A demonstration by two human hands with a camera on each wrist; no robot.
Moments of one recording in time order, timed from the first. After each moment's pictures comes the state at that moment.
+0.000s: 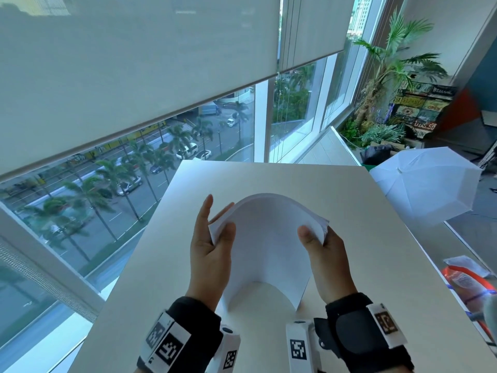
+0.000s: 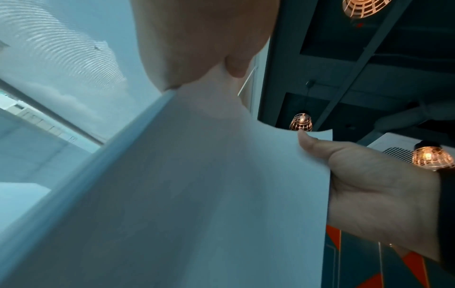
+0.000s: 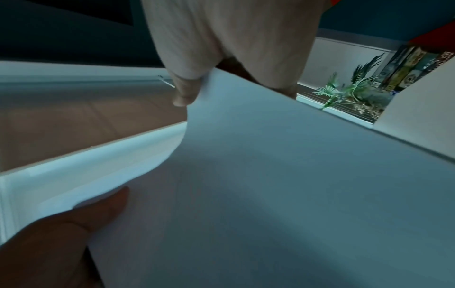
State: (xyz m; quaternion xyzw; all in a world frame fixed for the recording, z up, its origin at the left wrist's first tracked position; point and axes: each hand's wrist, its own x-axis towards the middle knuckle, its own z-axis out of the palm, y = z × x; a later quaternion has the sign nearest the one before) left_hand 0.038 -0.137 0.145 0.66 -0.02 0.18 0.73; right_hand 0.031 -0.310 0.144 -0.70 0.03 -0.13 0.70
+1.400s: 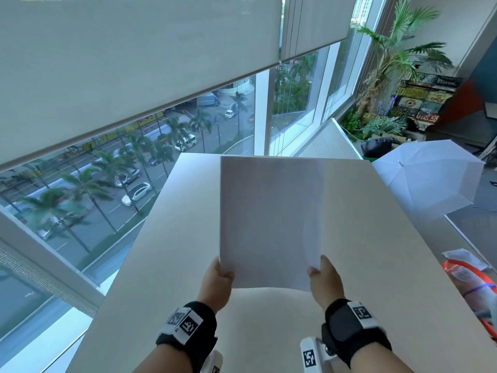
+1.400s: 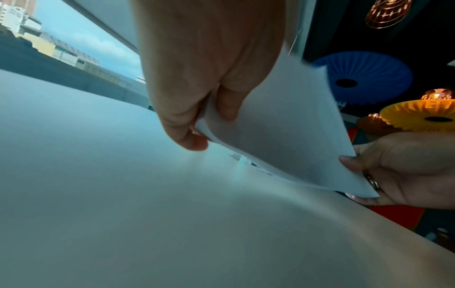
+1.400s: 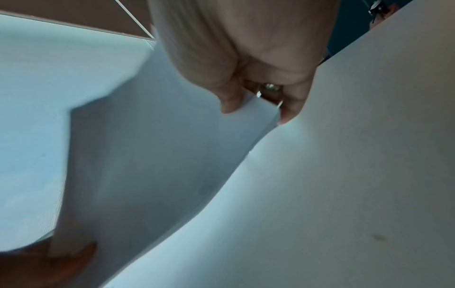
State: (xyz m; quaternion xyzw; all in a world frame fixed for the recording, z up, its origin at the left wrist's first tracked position) left_hand 0.078 -0.116 0.006 0.80 0.13 -0.06 0.59; right_hand 0.064 -0.338 0.020 -0.85 0.26 0.07 0.45
